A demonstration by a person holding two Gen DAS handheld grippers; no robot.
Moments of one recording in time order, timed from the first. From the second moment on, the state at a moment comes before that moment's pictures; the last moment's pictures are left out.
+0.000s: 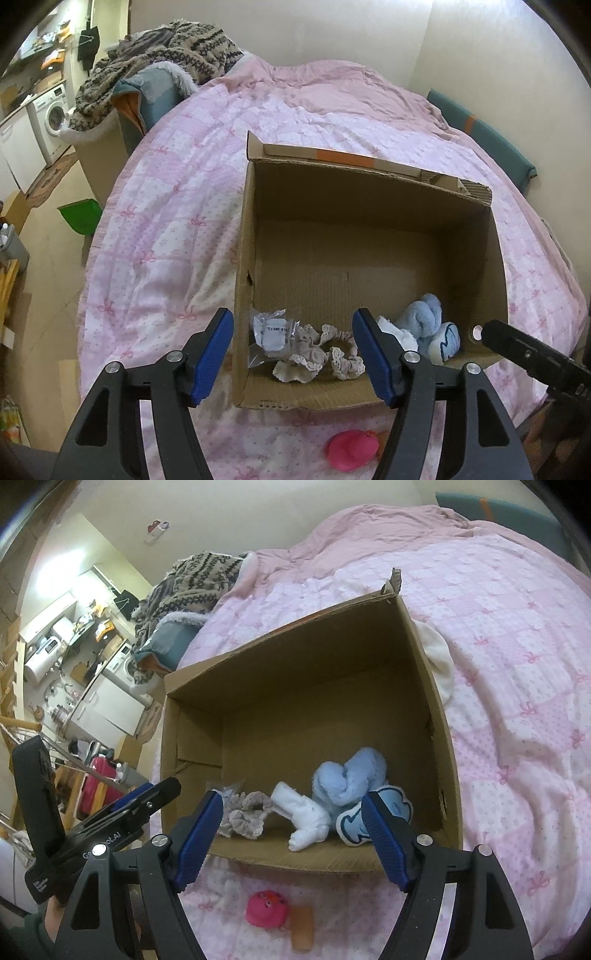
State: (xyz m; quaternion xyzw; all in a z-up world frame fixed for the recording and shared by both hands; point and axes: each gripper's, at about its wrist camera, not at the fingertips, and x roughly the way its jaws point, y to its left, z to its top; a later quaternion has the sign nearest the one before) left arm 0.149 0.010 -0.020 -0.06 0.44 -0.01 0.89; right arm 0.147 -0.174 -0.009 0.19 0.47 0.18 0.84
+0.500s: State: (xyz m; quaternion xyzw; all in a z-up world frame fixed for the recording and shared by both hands) left arm 0.112 0.012 -0.015 -0.05 0.46 0.00 0.89; right arm 0.112 -0.182 -0.003 0.18 0.48 0.17 0.84
